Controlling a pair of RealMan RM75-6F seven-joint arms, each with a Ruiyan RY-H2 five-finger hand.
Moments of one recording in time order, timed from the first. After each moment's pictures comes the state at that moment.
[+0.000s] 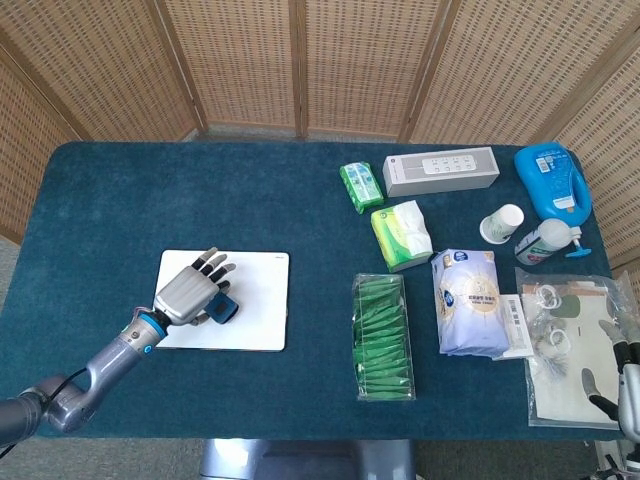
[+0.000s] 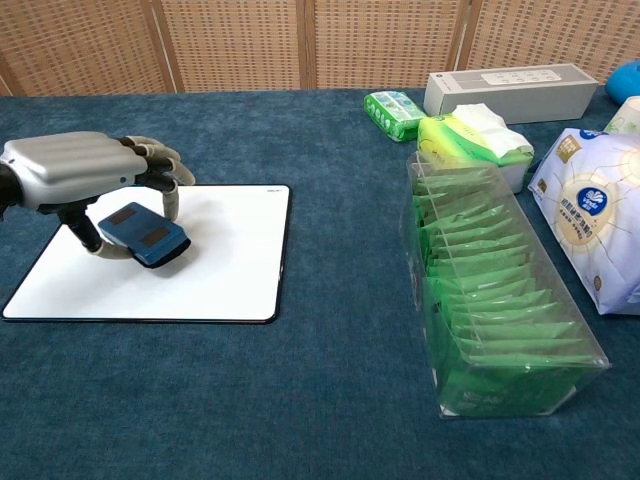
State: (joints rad) left arm -0.71 -1.42 0.01 -1.35 1.46 0.90 0.23; right arm -0.09 -1.14 0.08 -1.64 -1.45 1.62 -0.13
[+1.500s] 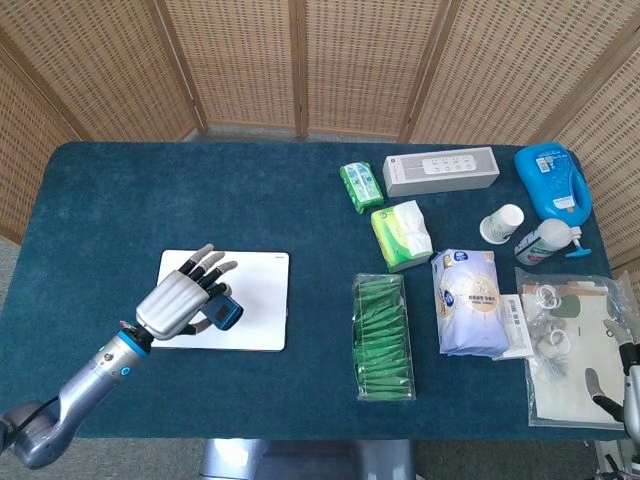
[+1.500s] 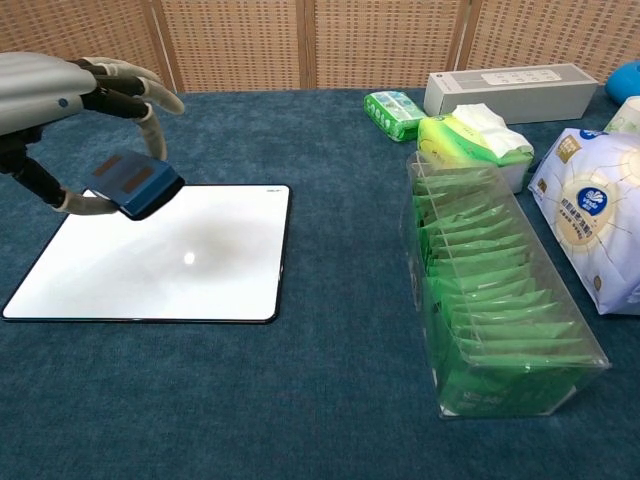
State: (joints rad) left arm -0.61 -1.25 0.00 -1.64 1.58 1.14 0.20; right arm -0.09 -1.13 0.08 -1.62 -1.47 1.64 -0.09
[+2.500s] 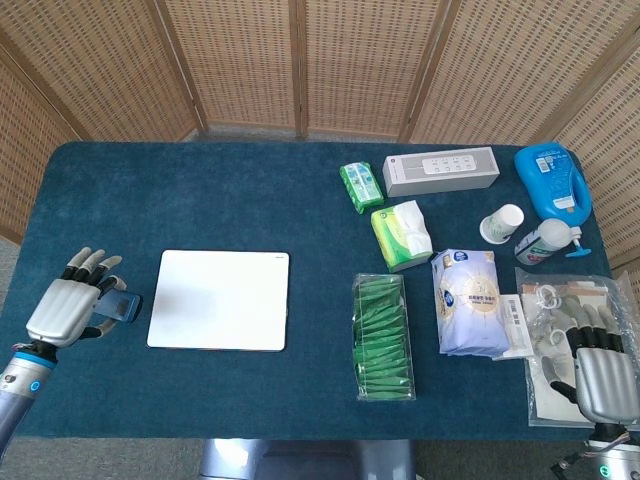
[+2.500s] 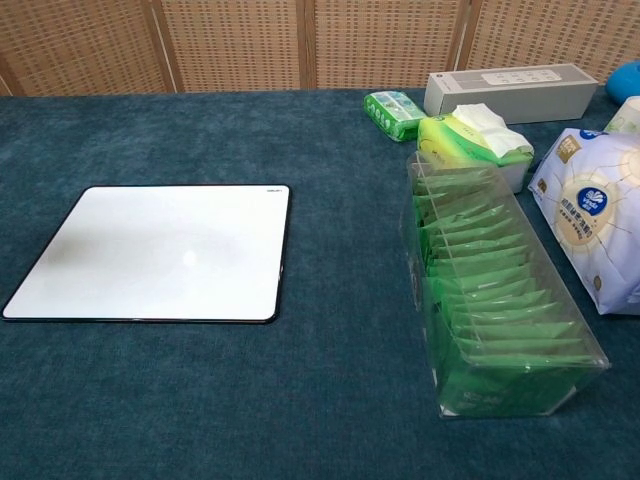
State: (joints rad) left arm -0.40 -1.14 0.03 -1.53 1.45 1.23 0.12; right arm -0.02 -1.19 0.08 -1.63 -1.50 1.56 -0.15
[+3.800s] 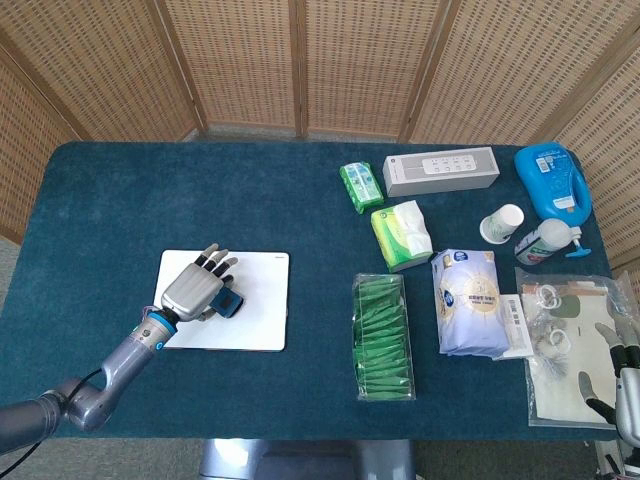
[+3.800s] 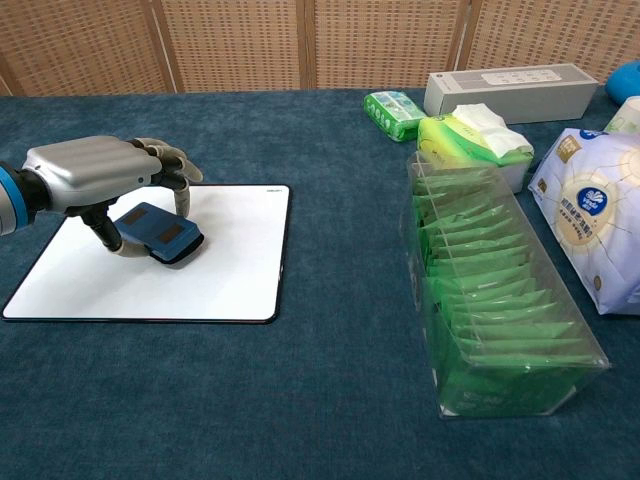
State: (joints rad) left arm -0.69 -1.51 -0.06 -1.32 1.39 0.89 0.32; right arm -0.10 -1.14 0.06 -1.64 -1.47 1.64 -0.11
